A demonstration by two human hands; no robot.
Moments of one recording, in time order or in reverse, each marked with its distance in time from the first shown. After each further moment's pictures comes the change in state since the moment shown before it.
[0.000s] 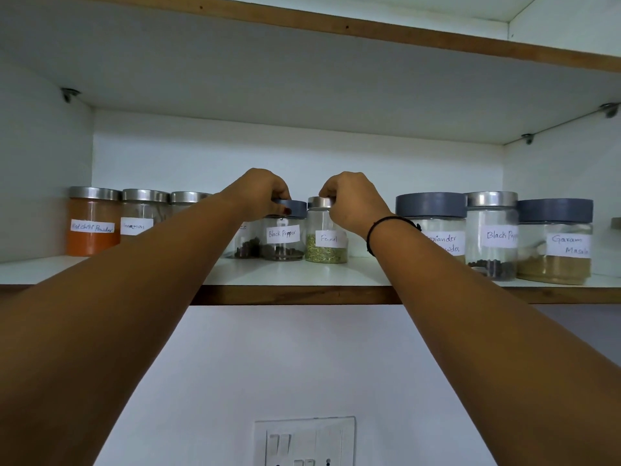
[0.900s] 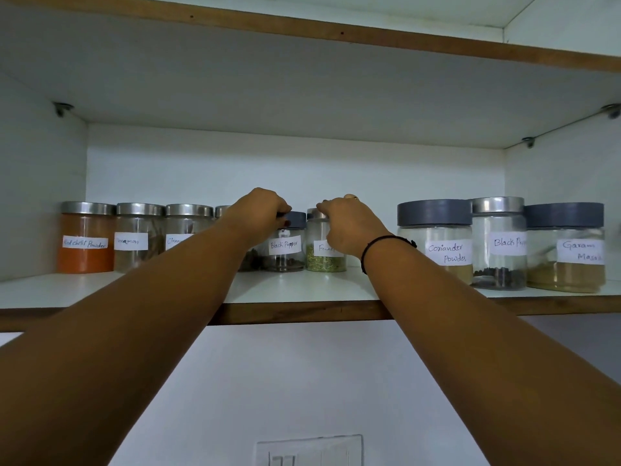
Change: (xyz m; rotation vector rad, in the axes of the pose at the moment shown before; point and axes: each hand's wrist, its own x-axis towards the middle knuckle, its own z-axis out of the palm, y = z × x) left_hand 0.001 -0.005 0.021 0.178 0.030 0.065; right_hand -0.008 0.003 0.016 -0.229 -0.129 -0.067
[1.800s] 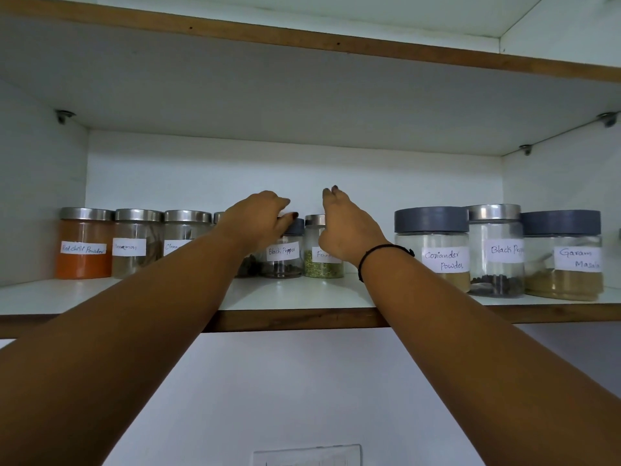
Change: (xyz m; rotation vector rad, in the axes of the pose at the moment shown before) left_hand -0.006 0.008 -0.001 0.025 0.070 -0.068; right_hand -0.008 -0.007 -0.007 0.133 0.047 0.057
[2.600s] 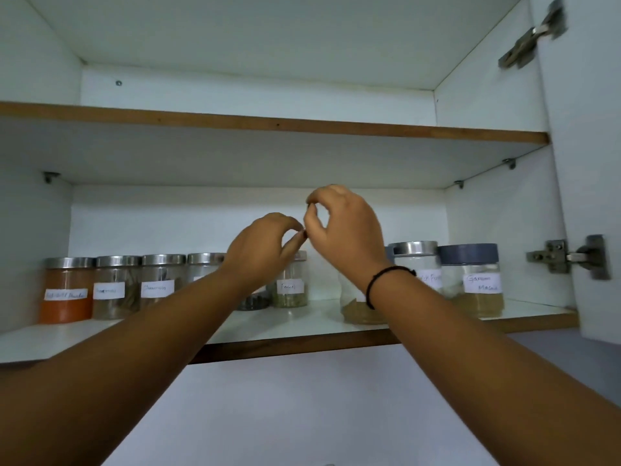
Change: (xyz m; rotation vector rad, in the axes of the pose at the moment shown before) left_hand -0.020 0.106 -0.055 -0.234 0.227 0.086; right_hand -0.052 0.016 -0.092 0.213 0.706 -0.212
